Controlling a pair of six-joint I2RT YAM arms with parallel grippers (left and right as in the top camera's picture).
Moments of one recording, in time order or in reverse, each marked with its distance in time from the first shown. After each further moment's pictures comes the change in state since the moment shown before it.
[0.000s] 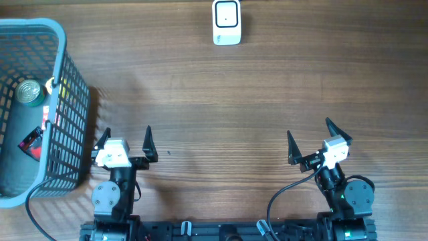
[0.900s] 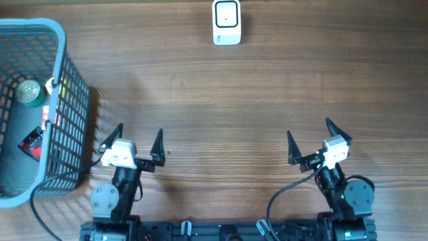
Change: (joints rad) left arm 0.000 0.000 0.003 0.053 0.202 0.000; right arm 0.000 0.000 0.000 0.000 0.000 0.000
